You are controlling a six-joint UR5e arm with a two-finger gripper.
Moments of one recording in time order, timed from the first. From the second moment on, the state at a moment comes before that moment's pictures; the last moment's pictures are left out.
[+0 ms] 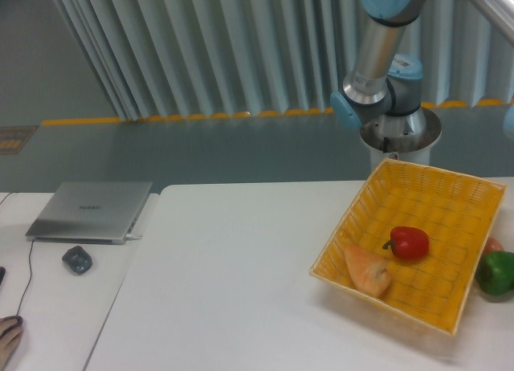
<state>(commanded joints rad) 2.78 -2.00 -1.60 -1.00 1.32 1.37</state>
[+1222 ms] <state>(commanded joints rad) 2.77 -2.01 -1.58 -0.98 1.36 1.37</state>
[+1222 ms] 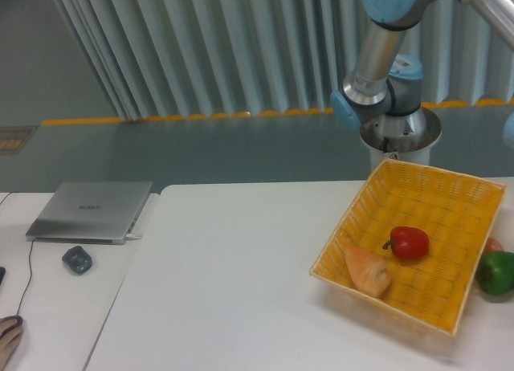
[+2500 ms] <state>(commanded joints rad) 2.65 -1.57 -1.80 -1.24 1.50 1.48</state>
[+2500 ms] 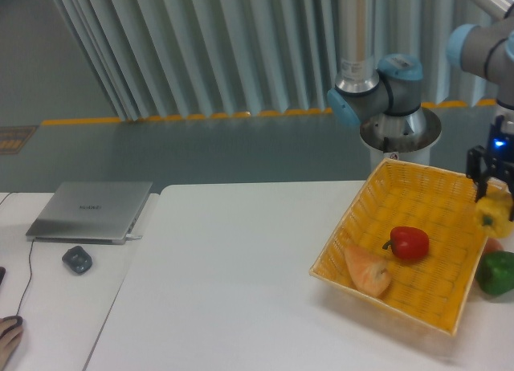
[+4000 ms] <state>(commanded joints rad) 2.56 -1.59 -1.78 -1.25 1.65 1.56</state>
